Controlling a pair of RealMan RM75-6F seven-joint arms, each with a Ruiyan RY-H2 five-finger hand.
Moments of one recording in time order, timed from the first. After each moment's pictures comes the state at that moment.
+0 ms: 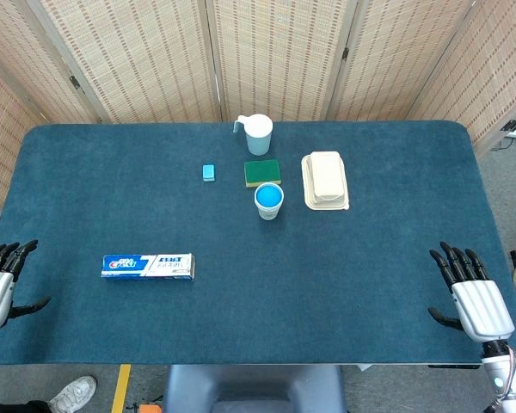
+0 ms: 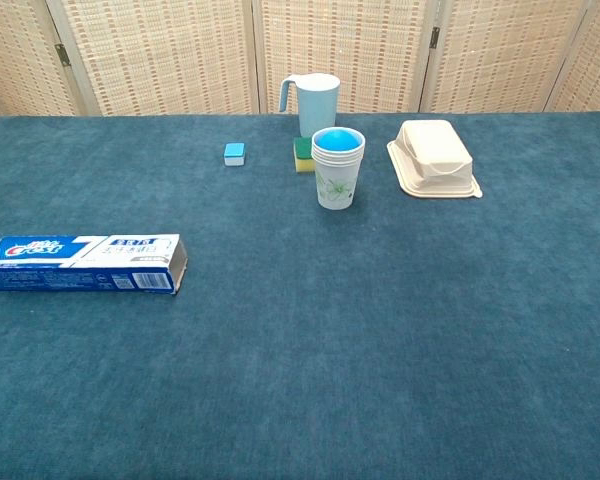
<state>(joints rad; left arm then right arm) -0.18 -1.21 -0.06 -1.30 1.48 1.42 -0.20 0.11 -1.09 0.01 -1.65 -1.53 1.40 -0.13</state>
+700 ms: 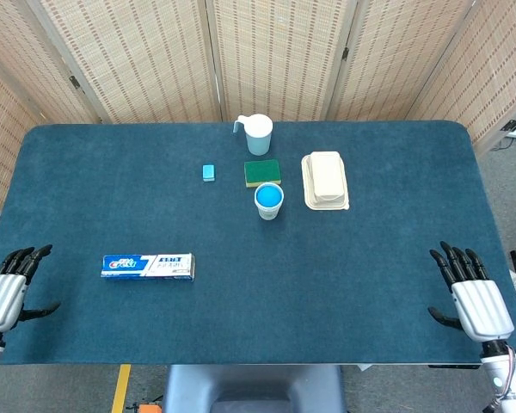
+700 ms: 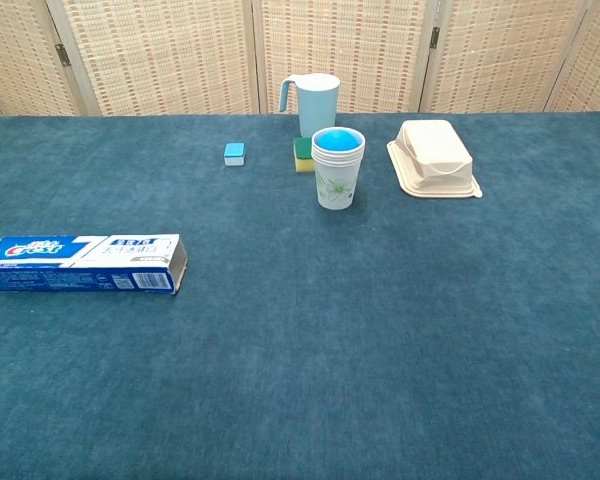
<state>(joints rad) -0.20 -1.19 -0.04 -1.35 1.51 1.36 -0.21 0.11 -1.10 0.01 -1.66 -1.53 1.40 -0.15</state>
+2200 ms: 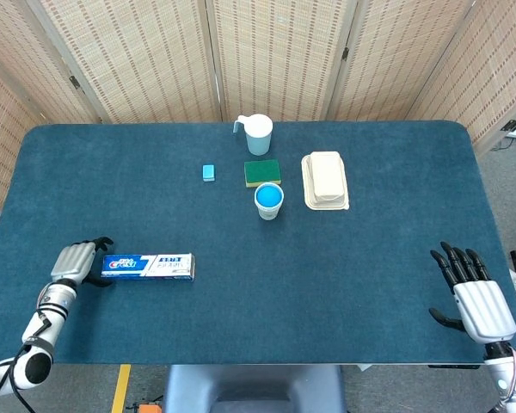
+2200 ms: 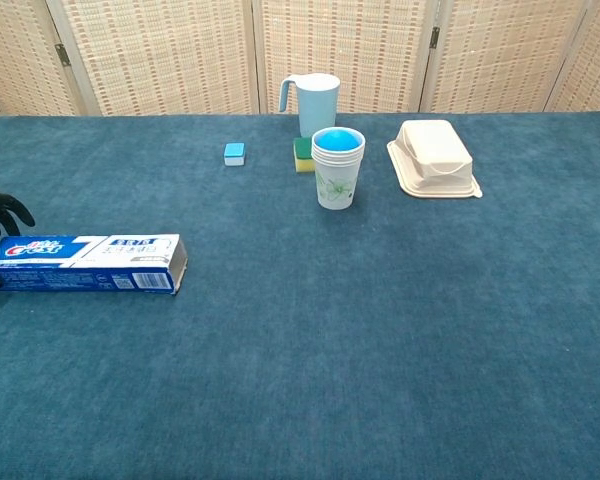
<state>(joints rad) -0.56 -1.34 -0.14 -1.39 0.89 0.83 0.21 0.11 -1.08 0.01 -1.65 -1.56 1.41 -0.10</state>
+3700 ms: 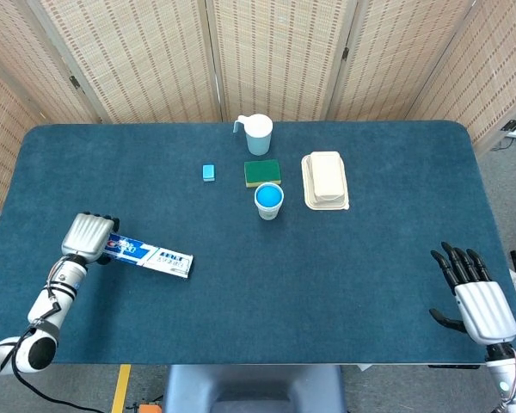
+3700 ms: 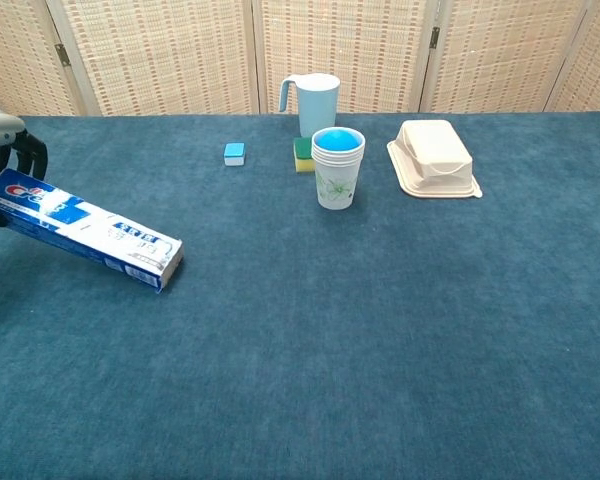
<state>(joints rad) -0.73 -1.22 -0.09 -1.52 0.90 0.93 0.66 0.10 -1.08 0.00 -1.65 -1.57 1.42 -0.09</state>
